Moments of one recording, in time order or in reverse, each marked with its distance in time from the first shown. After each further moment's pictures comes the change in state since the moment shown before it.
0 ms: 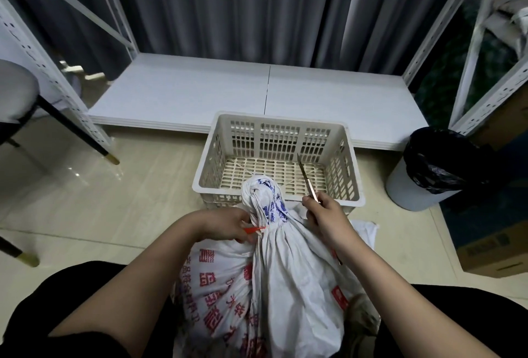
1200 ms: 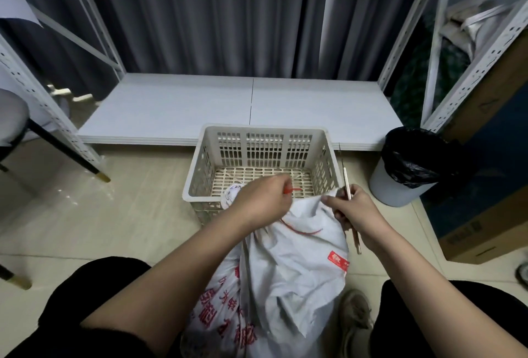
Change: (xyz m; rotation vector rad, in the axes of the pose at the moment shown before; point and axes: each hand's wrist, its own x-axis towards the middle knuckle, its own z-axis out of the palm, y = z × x) left_hand -0.039 0.122 0.026 0.308 0.542 0.292; right_hand -0.026 -0.017 -0.078 0.057 0.138 0.051
